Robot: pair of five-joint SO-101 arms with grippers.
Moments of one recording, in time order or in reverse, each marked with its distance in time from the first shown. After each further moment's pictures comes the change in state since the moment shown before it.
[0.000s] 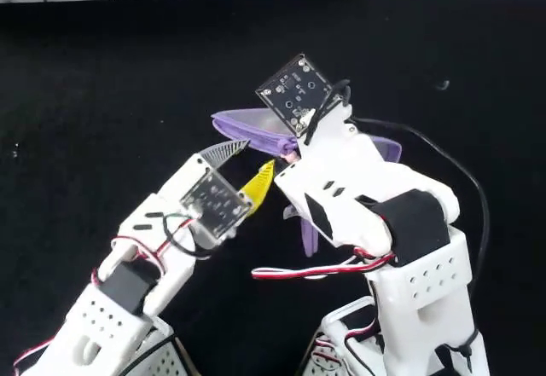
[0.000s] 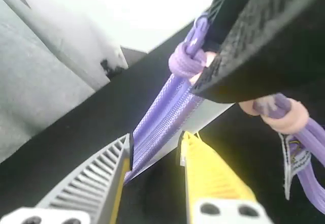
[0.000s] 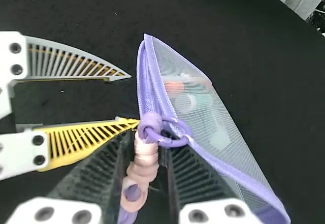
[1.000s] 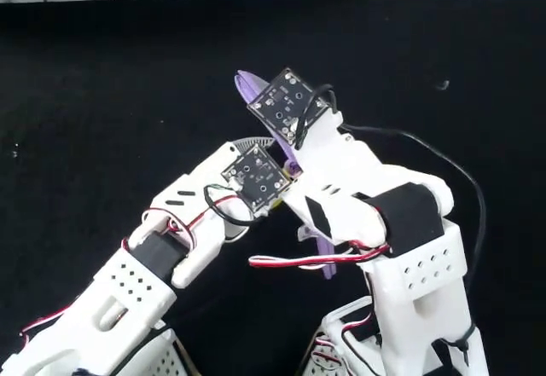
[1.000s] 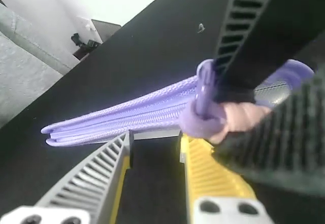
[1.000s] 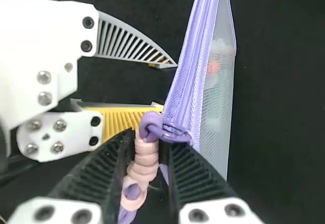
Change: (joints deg) left arm 4.0 21.6 -9.3 -3.9 0.0; right arm 0.4 0.7 1.1 6.0 4.6
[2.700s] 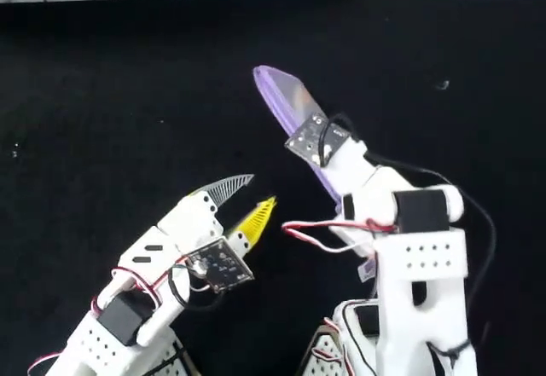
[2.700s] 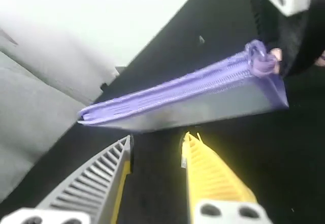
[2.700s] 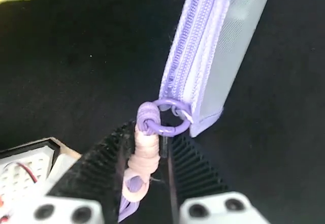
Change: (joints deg) left arm 0.9 -46.2 25.7 10.1 -11.3; right arm 20.0 -7.4 23.4 0.7 21.8
